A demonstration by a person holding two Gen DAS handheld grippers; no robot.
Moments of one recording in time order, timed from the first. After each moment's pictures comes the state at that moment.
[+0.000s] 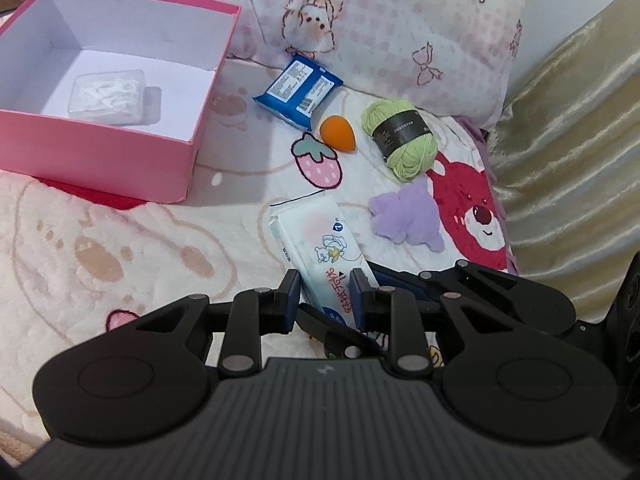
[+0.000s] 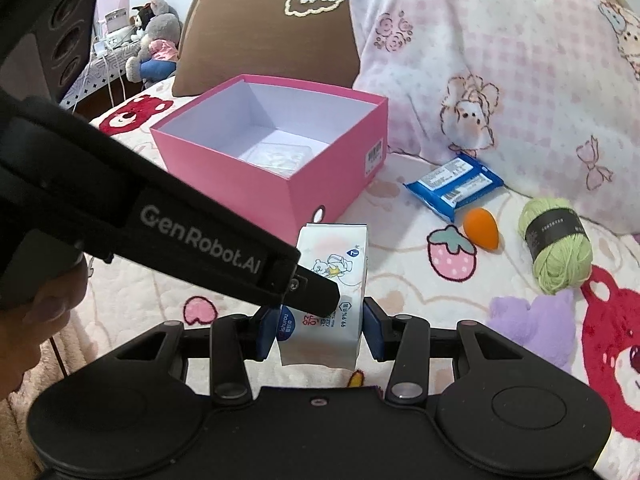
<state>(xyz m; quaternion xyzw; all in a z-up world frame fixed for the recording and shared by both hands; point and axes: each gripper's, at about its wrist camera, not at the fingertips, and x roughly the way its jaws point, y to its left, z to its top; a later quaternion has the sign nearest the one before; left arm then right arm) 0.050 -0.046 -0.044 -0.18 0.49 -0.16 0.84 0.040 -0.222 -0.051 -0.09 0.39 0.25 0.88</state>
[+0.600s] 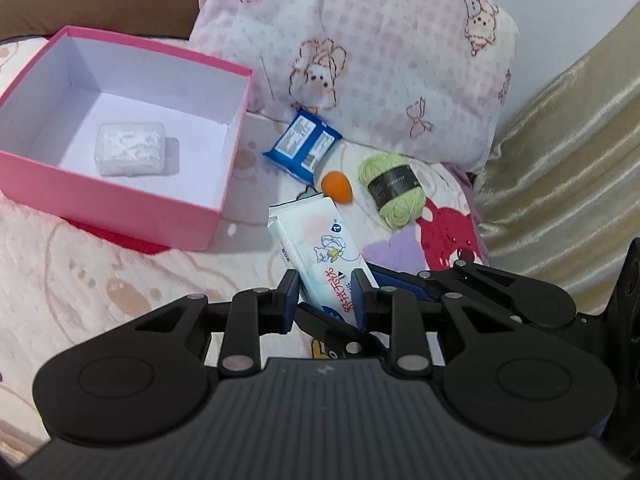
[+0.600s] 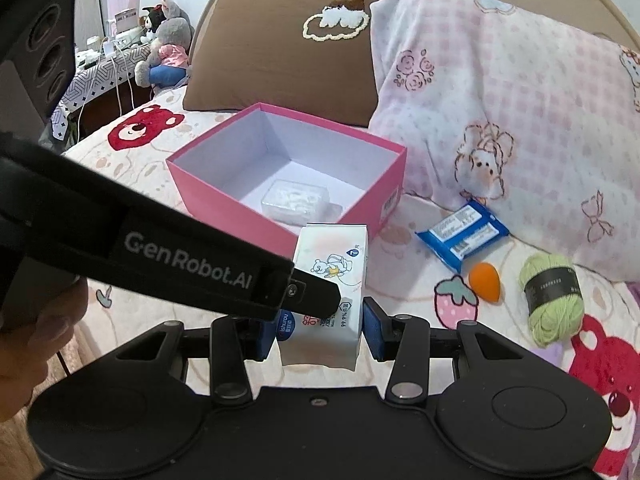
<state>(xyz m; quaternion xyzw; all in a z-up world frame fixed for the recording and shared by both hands) 0.055 -0.005 0.007 -0.20 0.46 -0.16 0.85 0.057 -0.188 -0.001 -0.11 0.39 0.25 0.88</state>
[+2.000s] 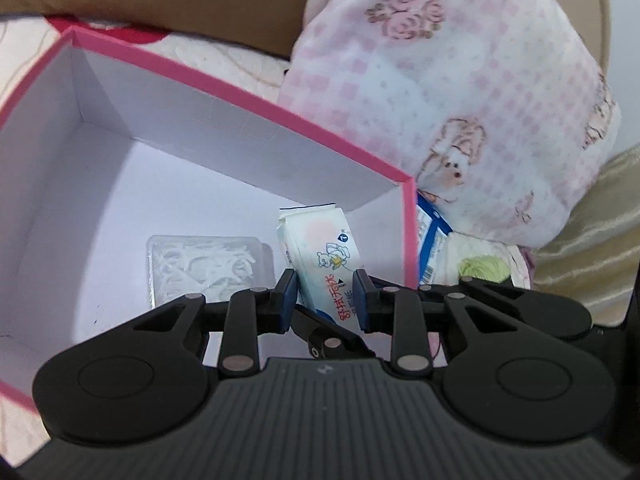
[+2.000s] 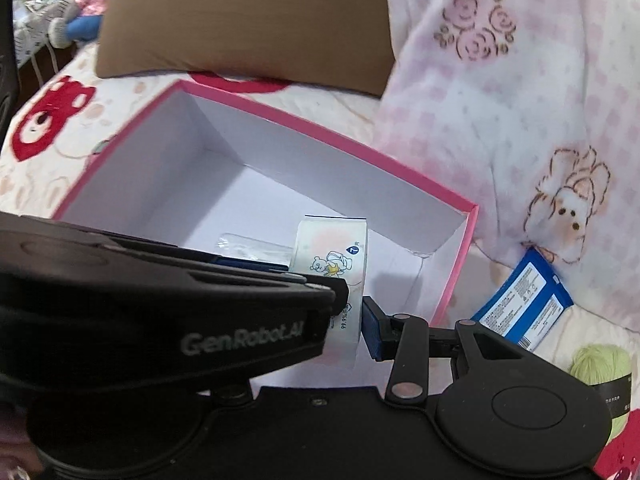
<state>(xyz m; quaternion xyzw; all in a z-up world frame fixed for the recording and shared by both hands) 0.252 0.114 -0.077 -0.26 0.50 -0.13 0.81 0.259 -0.046 -0.065 -0.13 0.50 0.16 0.84</state>
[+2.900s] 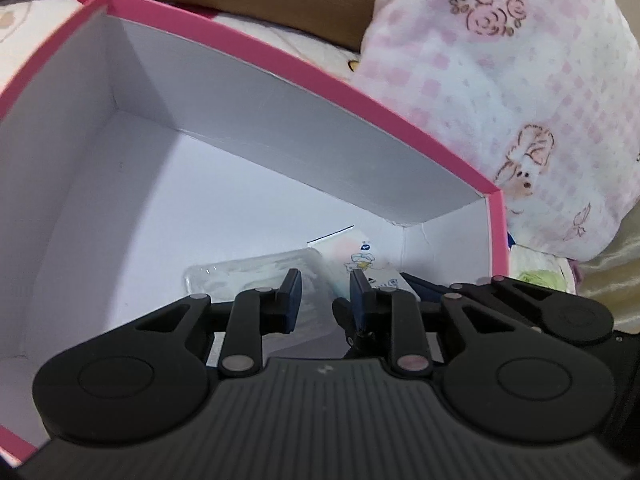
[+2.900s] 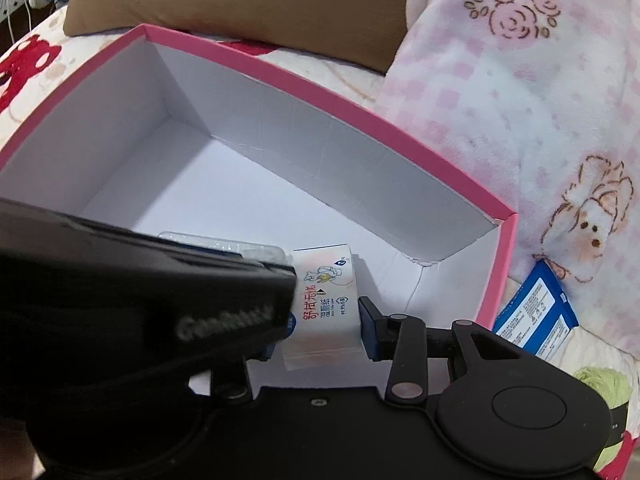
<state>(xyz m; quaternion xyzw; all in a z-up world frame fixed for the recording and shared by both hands) 0.278 0.136 -0.105 -0.24 0.52 -0.10 0.82 0.283 -0.025 -0.102 -0.18 0.51 0.14 0.83</state>
